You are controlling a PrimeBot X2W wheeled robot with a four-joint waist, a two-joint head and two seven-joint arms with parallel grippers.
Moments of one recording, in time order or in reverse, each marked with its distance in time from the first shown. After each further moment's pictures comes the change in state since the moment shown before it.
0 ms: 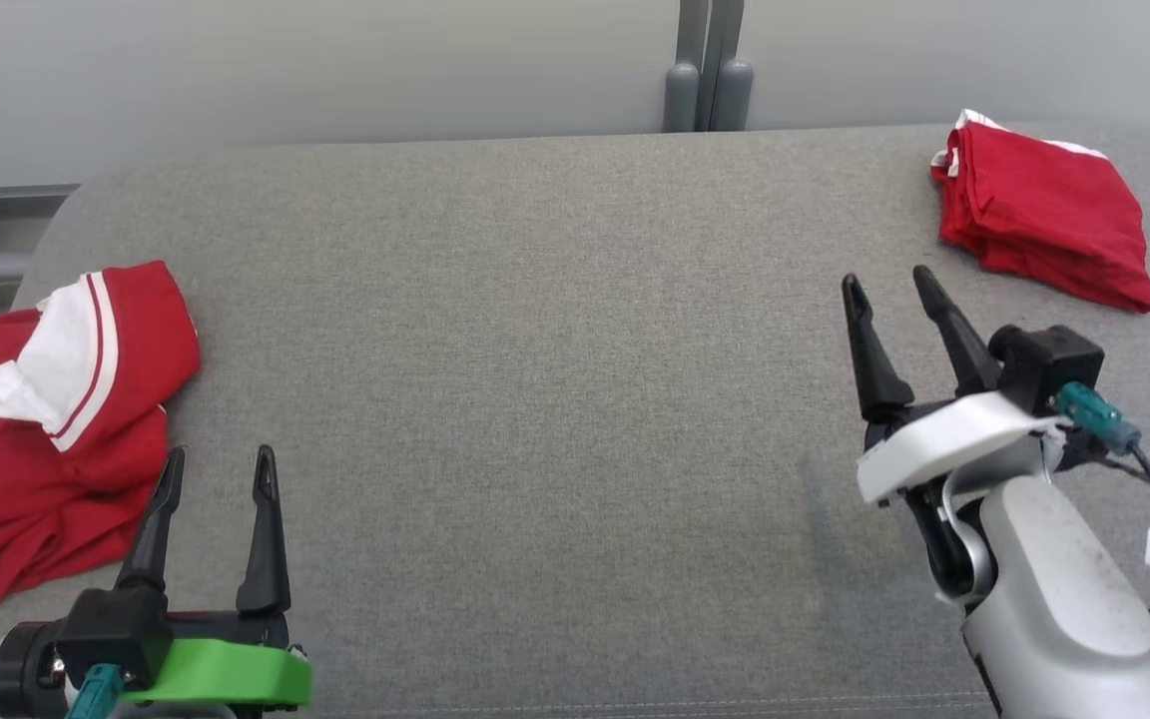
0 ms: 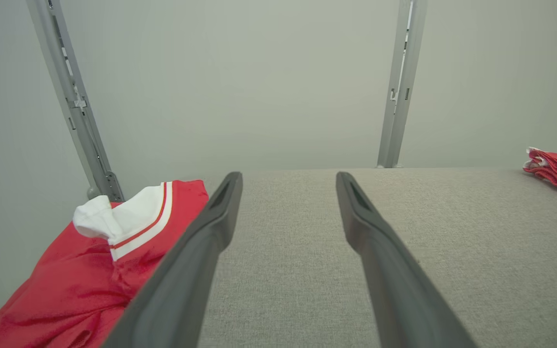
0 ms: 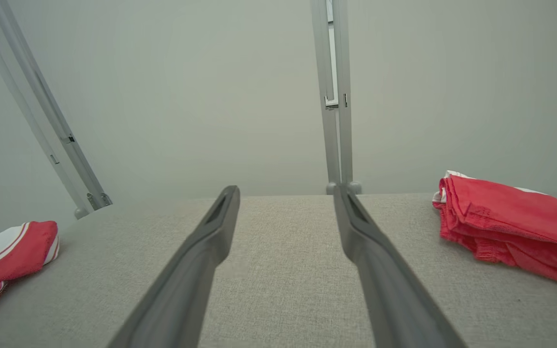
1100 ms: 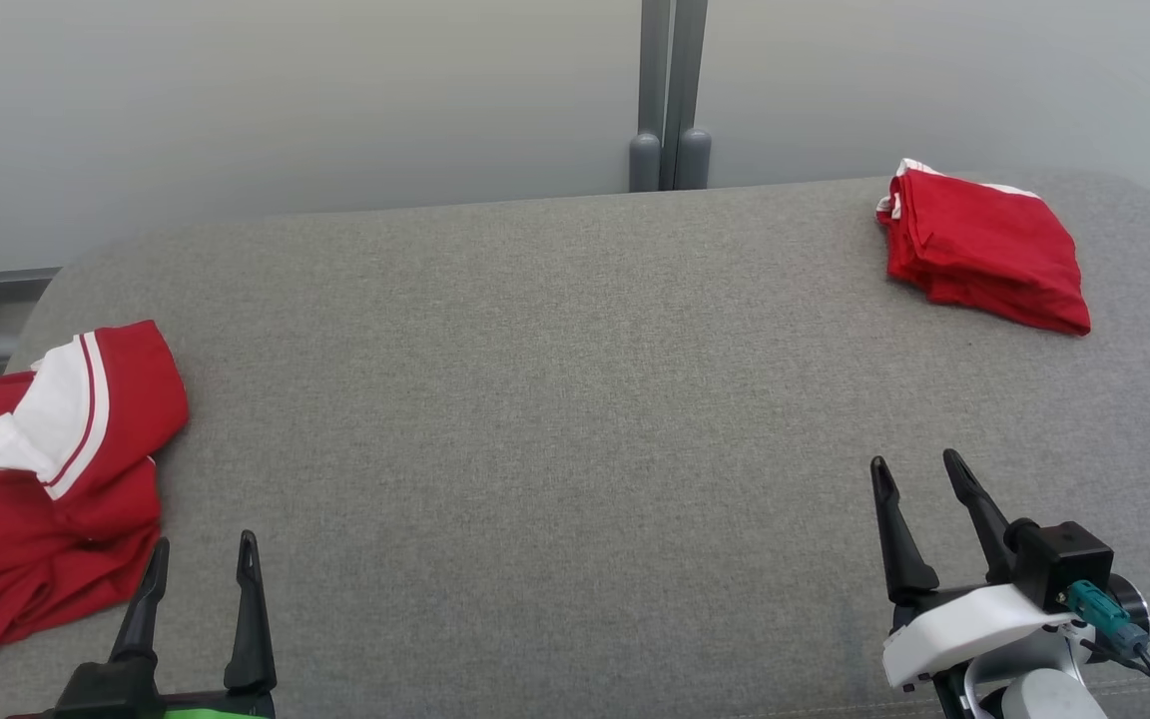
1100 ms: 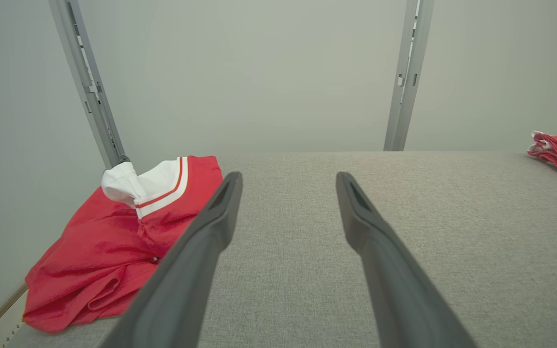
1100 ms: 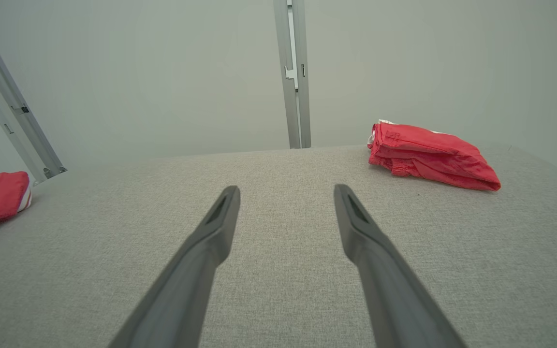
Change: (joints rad) left arm 0.119 -0.016 0.046 0.021 0.012 0.015 0.000; right arm 0.386 0.081 -0.122 -0.210 -0.182 0.000 0.000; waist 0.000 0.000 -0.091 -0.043
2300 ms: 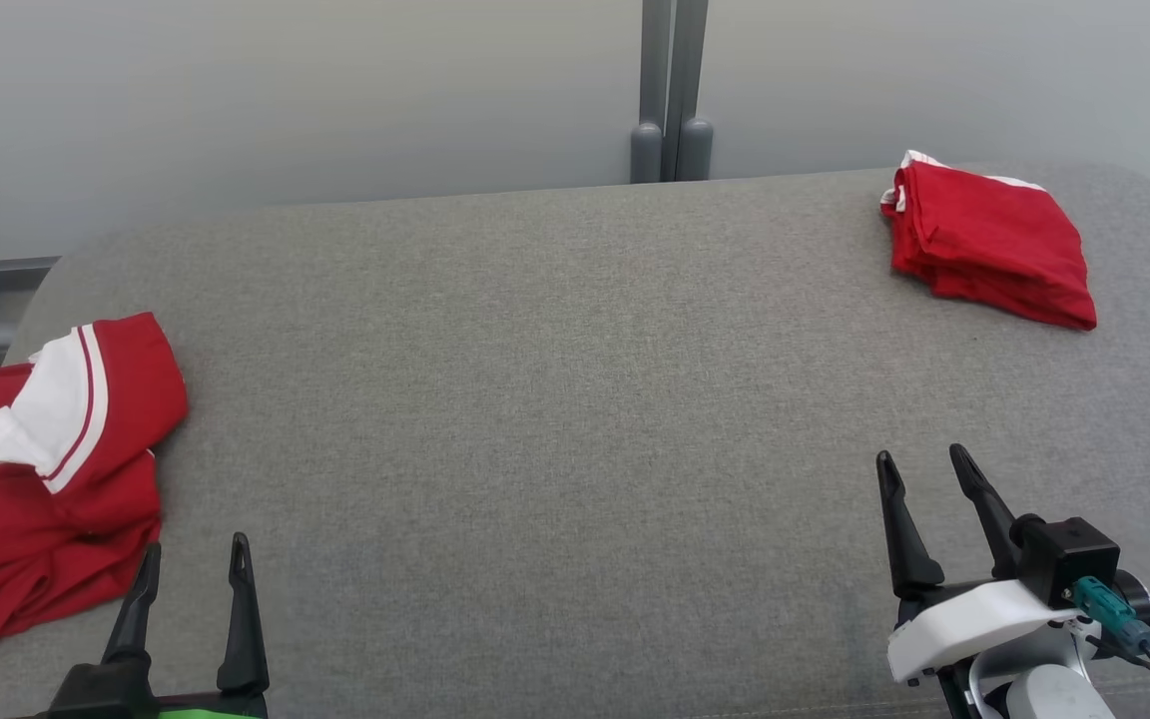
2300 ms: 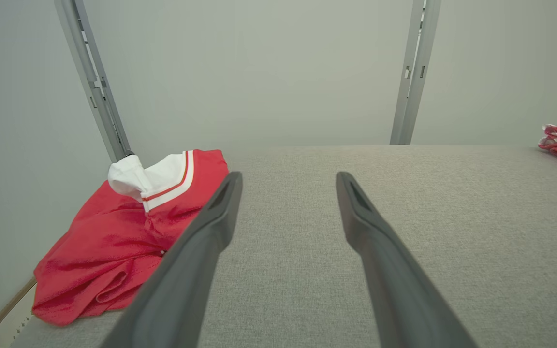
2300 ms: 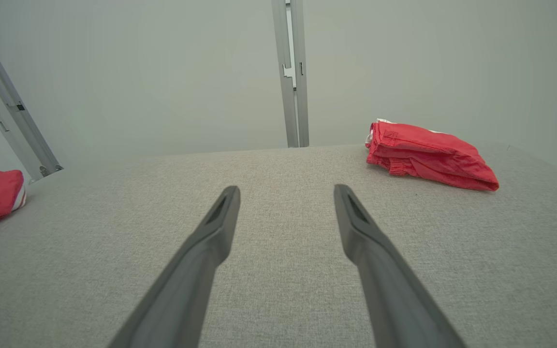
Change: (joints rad) left arm -0.001 0.001 0.016 0.006 0.015 -0.002 0.000; right arm -0.005 0.000 -0.012 0.000 -0.007 0.000 0.000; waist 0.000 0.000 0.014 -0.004
